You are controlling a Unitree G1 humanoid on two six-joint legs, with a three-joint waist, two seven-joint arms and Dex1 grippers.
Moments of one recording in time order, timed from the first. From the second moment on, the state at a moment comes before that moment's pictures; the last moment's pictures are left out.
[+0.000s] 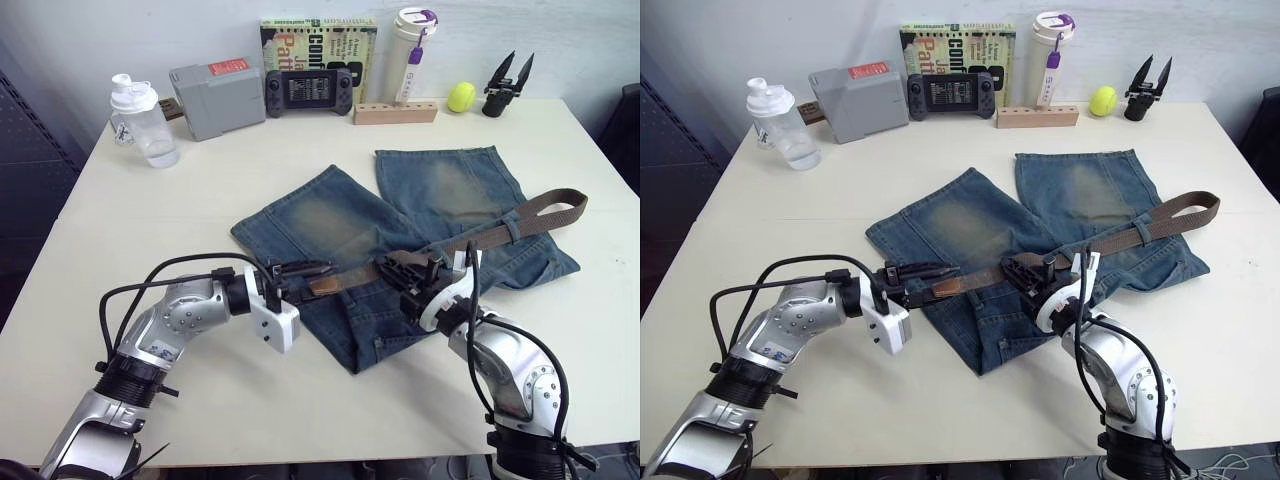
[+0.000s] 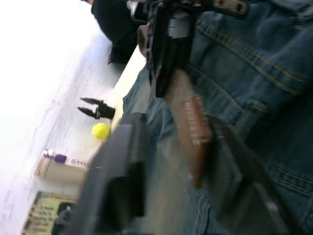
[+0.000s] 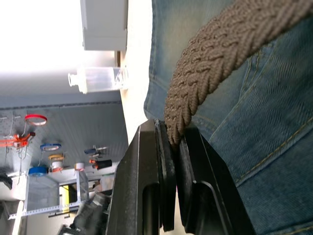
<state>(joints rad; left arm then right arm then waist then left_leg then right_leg) -0.43 0.61 -0.24 0.01 0.20 -0.69 -0.59 -0.16 -0.16 -0.21 -0.39 1.95 0.68 -0.62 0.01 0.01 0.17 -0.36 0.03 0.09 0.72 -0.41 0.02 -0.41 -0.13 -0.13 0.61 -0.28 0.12</state>
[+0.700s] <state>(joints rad) -0.11 0.71 -0.05 -0.35 -0.50 0.22 -0.84 -0.20 -0.36 -0.27 -0.26 1.89 0.67 -0.43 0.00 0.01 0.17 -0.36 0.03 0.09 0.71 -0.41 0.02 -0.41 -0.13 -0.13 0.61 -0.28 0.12</state>
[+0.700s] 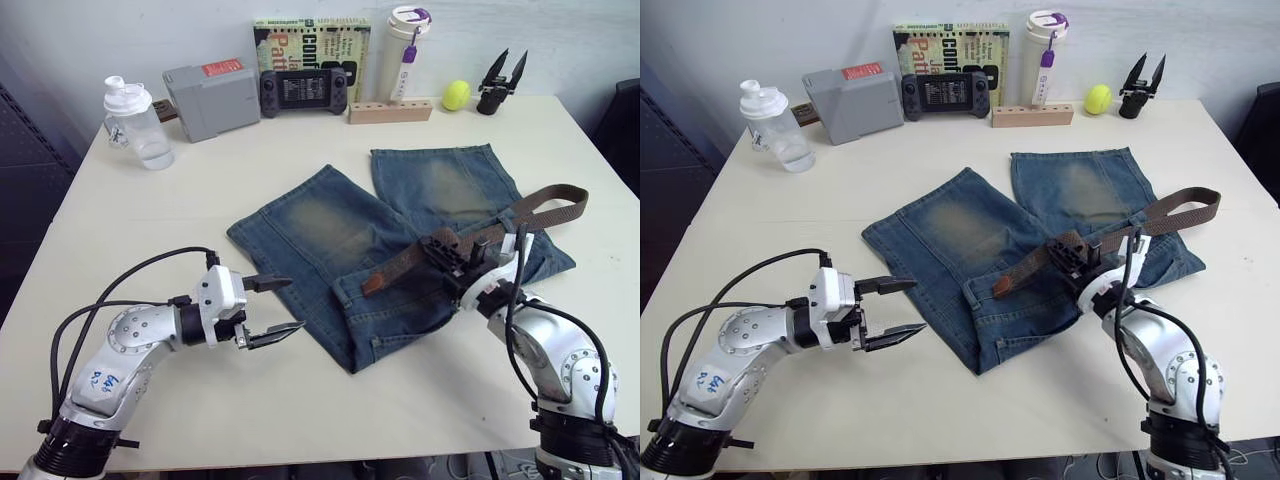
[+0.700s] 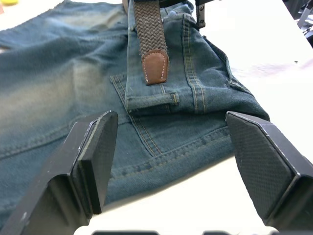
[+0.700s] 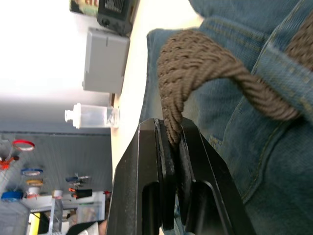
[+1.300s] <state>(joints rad) -0.10 0.68 -0.04 -0.36 -0.45 0.24 -0.82 -0.29 -0.41 -0.15 -0.32 1.66 0.72 -0.39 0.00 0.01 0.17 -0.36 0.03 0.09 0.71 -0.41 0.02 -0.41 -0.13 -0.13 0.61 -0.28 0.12</state>
